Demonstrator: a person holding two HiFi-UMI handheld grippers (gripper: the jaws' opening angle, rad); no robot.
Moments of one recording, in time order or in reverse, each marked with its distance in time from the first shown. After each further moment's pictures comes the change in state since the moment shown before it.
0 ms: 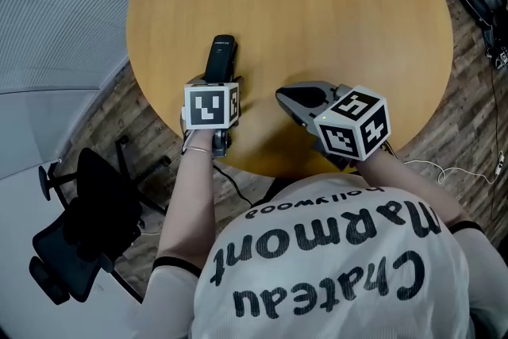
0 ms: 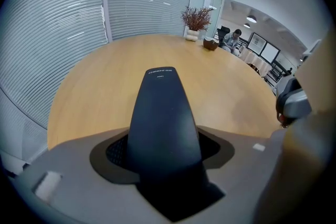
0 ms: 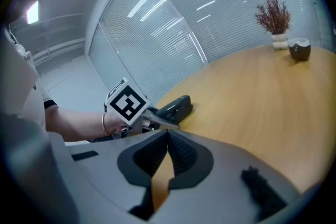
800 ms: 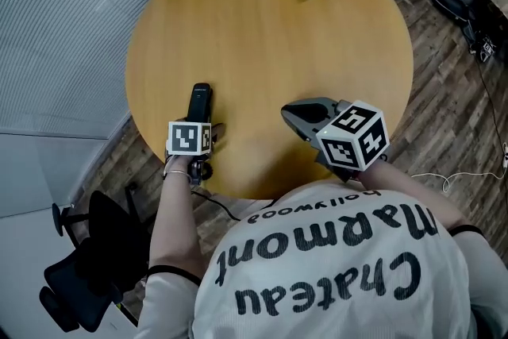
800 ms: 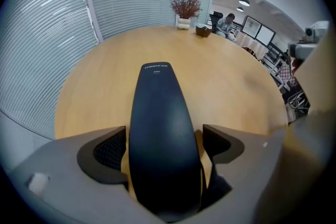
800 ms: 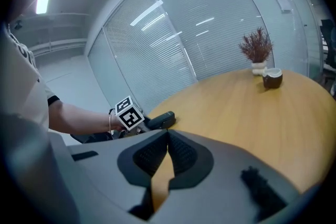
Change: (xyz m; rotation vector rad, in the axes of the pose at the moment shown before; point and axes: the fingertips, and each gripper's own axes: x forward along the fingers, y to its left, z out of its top) left arm -0.002 -0.007 -0.008 0.116 0.097 0.034; right arm -0.114 -0.031 0.020 -0.066 -0.114 -0.103
